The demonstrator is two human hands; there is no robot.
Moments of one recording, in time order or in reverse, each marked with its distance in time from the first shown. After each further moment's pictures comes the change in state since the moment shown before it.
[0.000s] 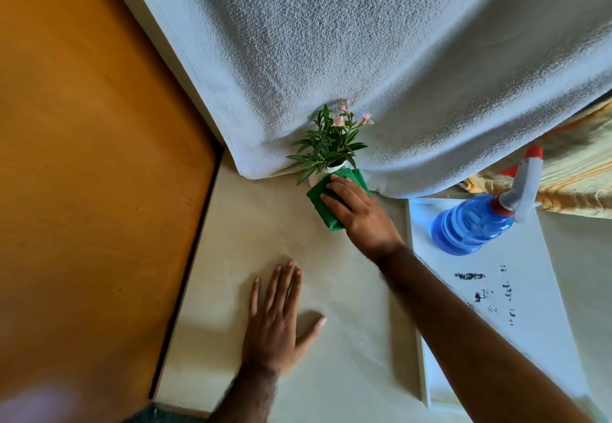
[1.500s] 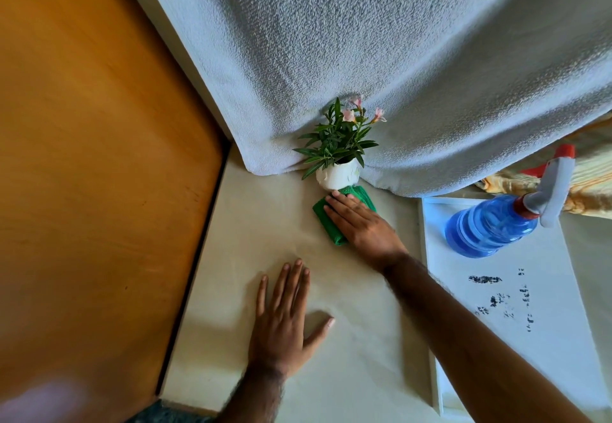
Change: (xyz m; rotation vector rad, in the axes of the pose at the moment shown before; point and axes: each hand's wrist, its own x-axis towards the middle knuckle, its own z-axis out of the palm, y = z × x) left_hand 0.000 0.002 0.001 -0.001 0.022 0.008; right_hand -0.023 0.006 0.037 -0.014 -0.084 -0.131
